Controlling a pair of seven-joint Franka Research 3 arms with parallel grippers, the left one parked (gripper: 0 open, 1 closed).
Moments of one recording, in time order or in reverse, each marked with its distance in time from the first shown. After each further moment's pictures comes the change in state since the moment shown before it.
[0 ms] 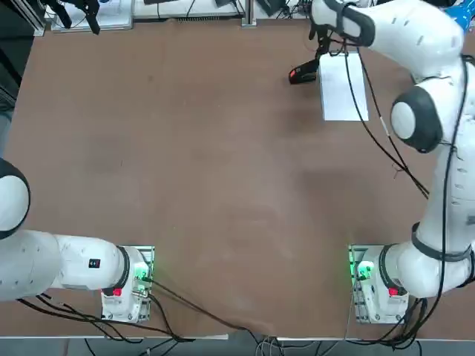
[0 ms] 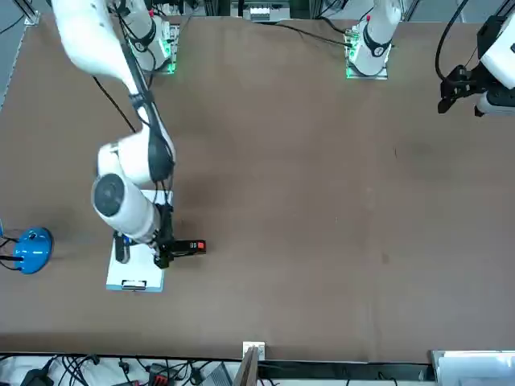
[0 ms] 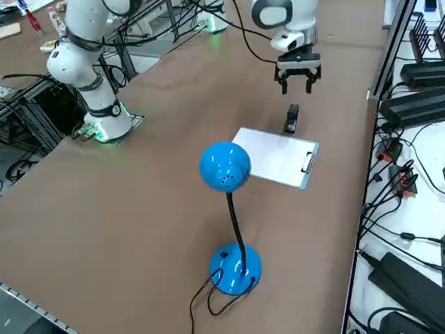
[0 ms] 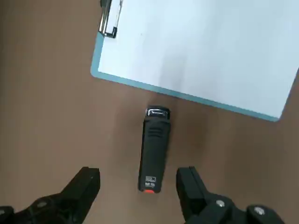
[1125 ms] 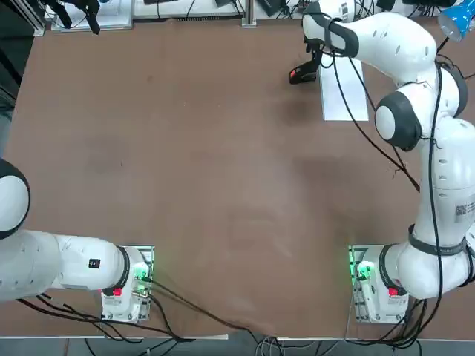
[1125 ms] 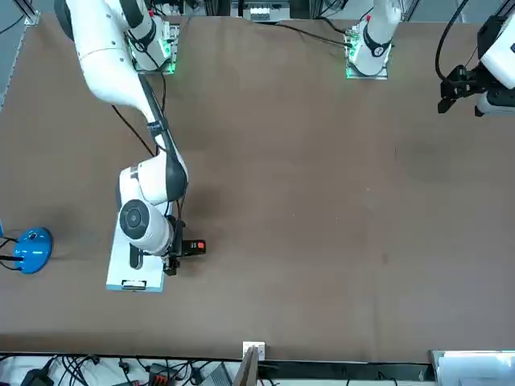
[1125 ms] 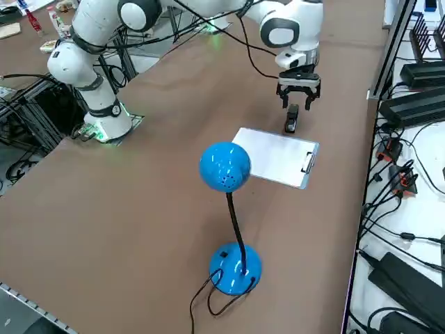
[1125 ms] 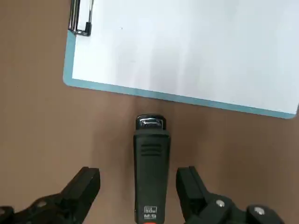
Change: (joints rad) arm 0.016 0.117 -0.013 0.083 -0.029 -0.028 0.097
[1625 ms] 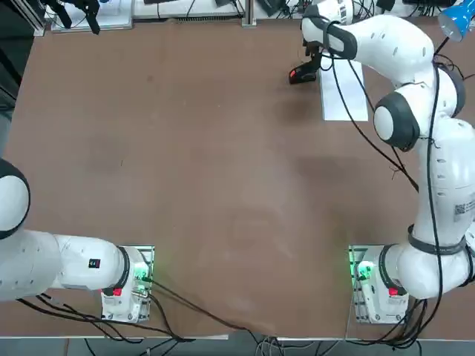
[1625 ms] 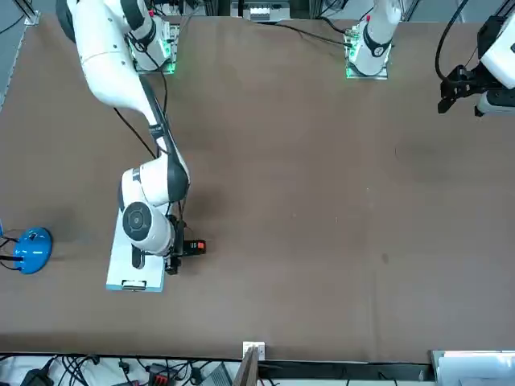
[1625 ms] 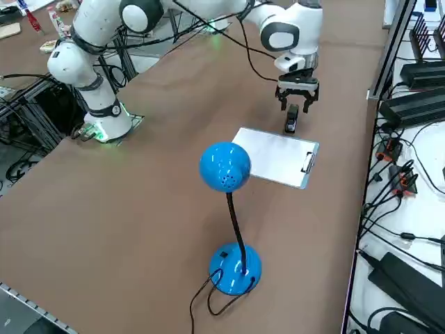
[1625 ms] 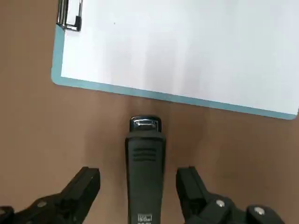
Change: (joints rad) arm 0.001 0.022 0.002 0.001 0.000 0.000 0.000
